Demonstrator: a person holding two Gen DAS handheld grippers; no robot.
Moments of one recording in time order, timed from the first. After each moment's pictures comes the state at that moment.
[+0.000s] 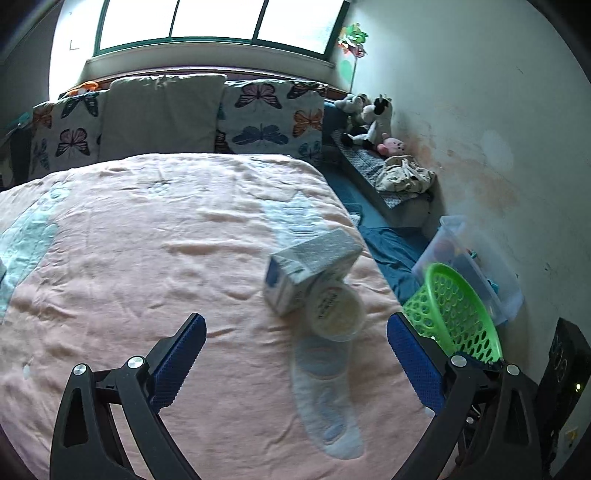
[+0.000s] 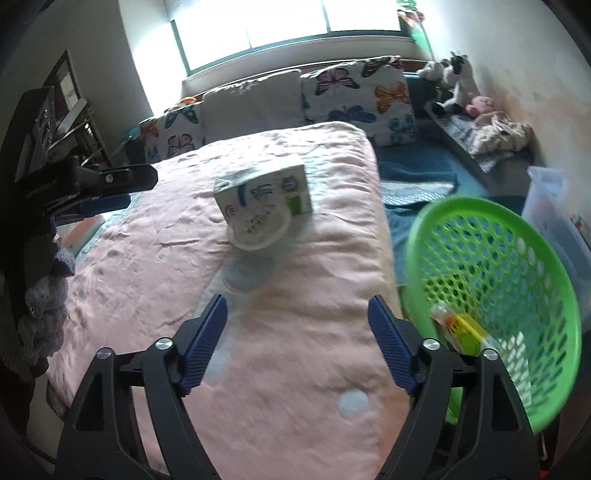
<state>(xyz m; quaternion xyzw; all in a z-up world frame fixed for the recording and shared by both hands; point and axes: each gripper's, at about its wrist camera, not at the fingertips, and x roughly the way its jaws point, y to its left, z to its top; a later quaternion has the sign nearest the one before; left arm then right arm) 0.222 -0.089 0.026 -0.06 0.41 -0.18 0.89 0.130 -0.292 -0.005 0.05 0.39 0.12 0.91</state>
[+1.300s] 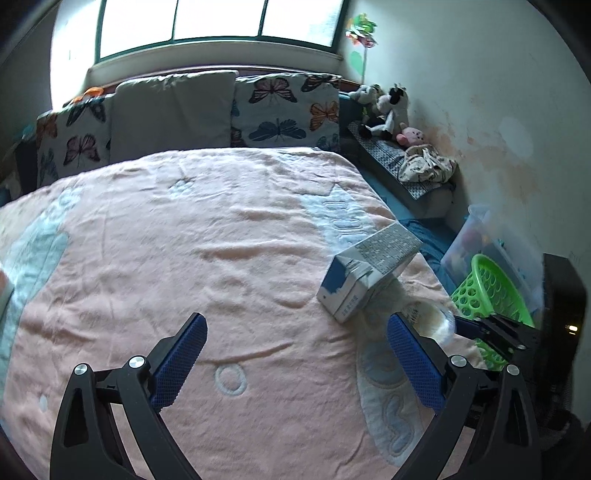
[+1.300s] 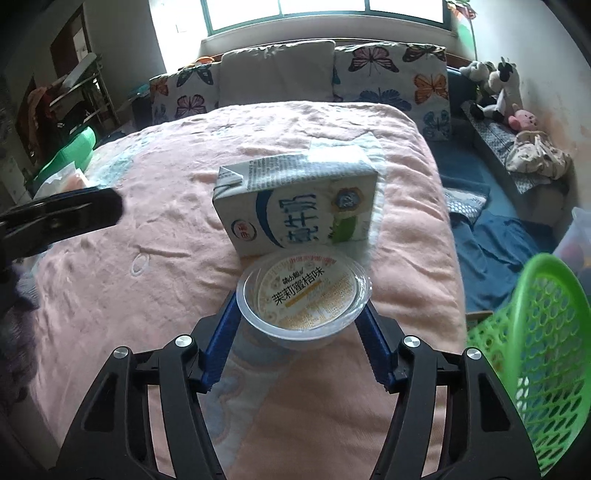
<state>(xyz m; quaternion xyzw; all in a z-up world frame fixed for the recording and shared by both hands) 0.256 -0.070 -0.004 -0.02 0.41 -0.16 0.90 0.212 -0.249 -0.036 -0.01 0.43 0.14 0.89</state>
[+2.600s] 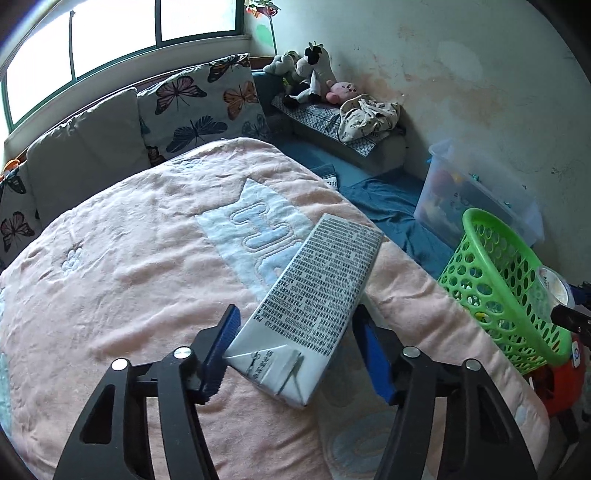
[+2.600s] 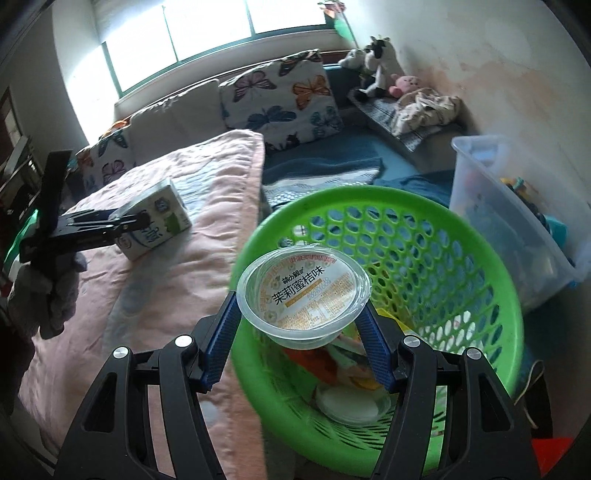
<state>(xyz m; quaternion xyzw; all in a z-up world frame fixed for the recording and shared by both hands) 0.324 -0.171 -0.040 0.10 0.41 -0.27 0.86 0.125 -0.411 -0.014 0.09 0.40 -0.01 0.91</state>
